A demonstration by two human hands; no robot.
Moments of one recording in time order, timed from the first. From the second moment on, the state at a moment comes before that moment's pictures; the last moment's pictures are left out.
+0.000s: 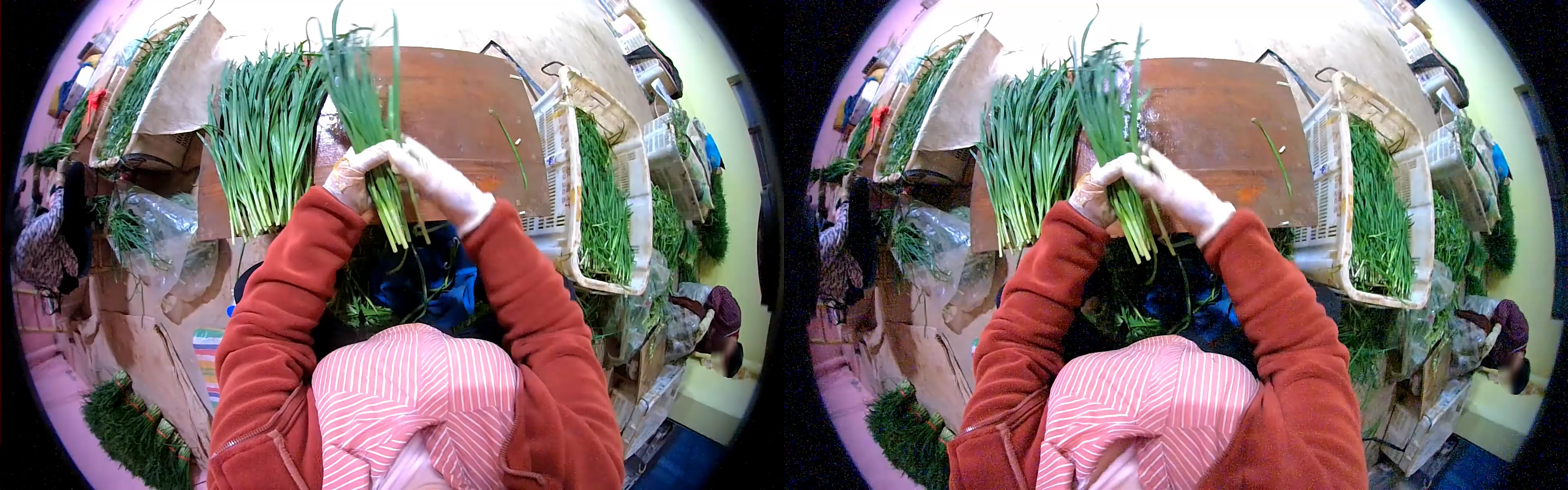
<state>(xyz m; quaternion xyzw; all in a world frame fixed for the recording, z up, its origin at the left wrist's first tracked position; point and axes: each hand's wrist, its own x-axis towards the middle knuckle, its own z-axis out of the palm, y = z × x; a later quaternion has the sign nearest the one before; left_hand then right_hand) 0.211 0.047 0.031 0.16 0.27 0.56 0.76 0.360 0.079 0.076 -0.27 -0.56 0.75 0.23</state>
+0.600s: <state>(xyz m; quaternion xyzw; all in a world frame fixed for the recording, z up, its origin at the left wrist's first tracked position) 0.153 0.065 0.027 0.09 0.18 0.70 0.68 0.455 -0.030 0.002 -0.39 -0.70 0.59 -0.10</state>
